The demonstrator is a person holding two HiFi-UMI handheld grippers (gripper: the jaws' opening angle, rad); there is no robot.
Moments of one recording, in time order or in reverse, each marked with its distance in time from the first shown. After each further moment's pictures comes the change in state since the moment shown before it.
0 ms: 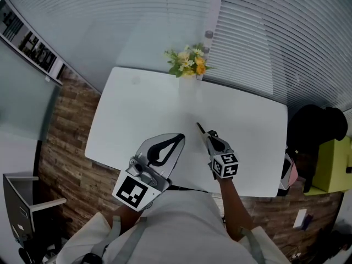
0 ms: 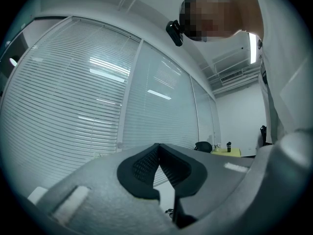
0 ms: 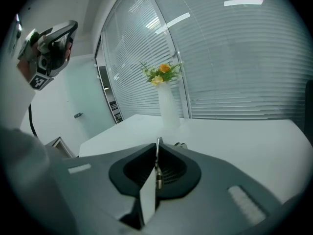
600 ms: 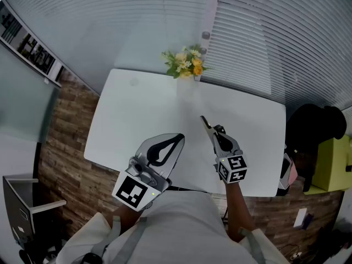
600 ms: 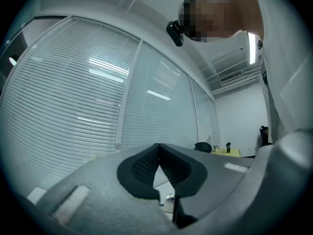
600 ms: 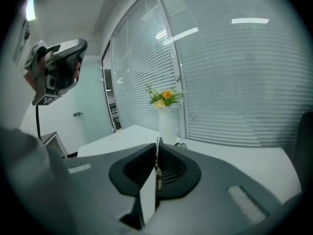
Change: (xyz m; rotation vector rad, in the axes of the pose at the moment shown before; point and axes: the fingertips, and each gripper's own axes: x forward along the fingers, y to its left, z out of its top) left arm 0.005 -0.003 0.002 0.000 -0.008 -0.010; right arm -0.045 0.003 0.071 -0.117 -0.105 -0.039
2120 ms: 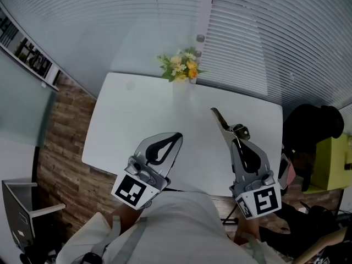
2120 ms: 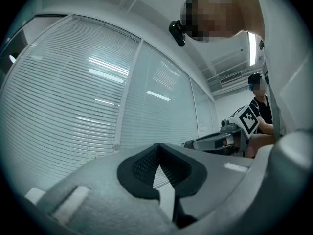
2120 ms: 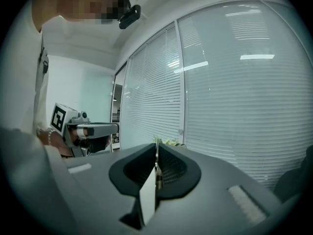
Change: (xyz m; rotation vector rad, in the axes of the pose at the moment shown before) left arm 0.011 0.002 0.002 -0.006 -0.010 -0.008; right arm -0.135 0.046 0.185 -0.204 -0.265 -0.022
